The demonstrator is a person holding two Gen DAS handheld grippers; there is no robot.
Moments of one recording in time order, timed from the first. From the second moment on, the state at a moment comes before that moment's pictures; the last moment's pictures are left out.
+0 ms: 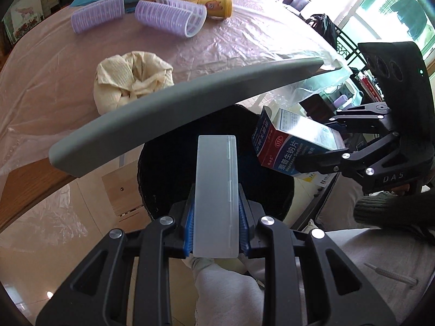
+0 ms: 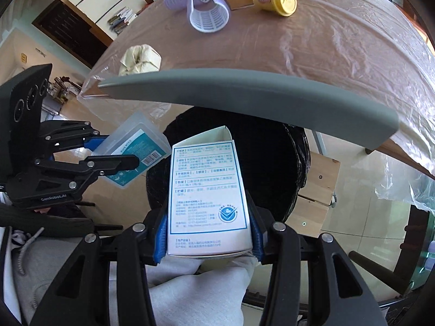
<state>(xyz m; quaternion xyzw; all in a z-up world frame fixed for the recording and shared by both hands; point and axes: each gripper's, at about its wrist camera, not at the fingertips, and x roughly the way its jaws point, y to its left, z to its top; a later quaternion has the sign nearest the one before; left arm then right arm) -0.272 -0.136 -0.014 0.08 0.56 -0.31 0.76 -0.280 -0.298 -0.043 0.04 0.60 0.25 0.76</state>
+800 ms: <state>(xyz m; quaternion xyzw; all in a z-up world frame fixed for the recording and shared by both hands) -0.263 -0.151 -0.044 0.12 0.57 -0.28 0.77 -0.269 -0.283 -0.078 0.01 0.62 0.20 0.76</state>
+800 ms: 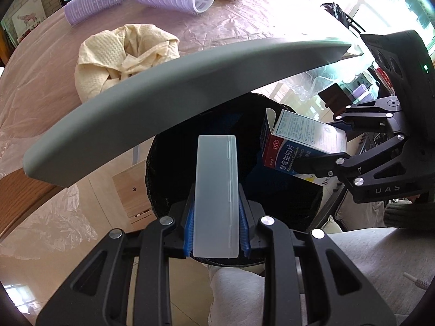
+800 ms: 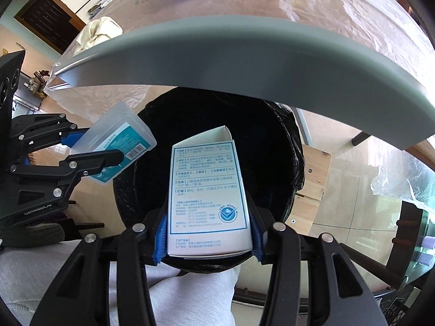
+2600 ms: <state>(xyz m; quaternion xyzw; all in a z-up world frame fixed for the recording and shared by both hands) -0.234 -0.116 0.070 0.05 0.47 -0.23 0.85 -0.233 -0.306 0.076 -0.10 0.44 0.13 0.89</state>
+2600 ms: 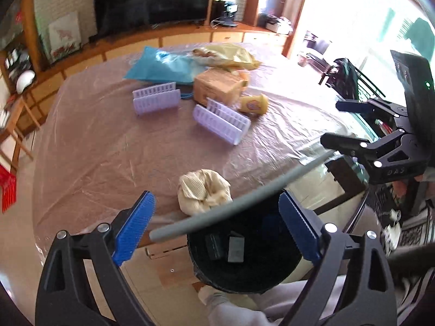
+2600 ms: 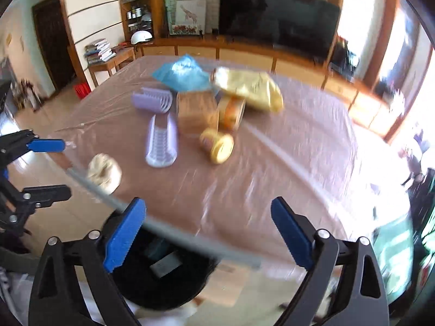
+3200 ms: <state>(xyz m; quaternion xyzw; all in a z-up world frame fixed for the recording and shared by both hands) -0.208 -0.121 0.033 0.02 0.55 -0.19 0.81 -0.165 -0.282 0.041 -0.15 0.44 0.20 0.86</state>
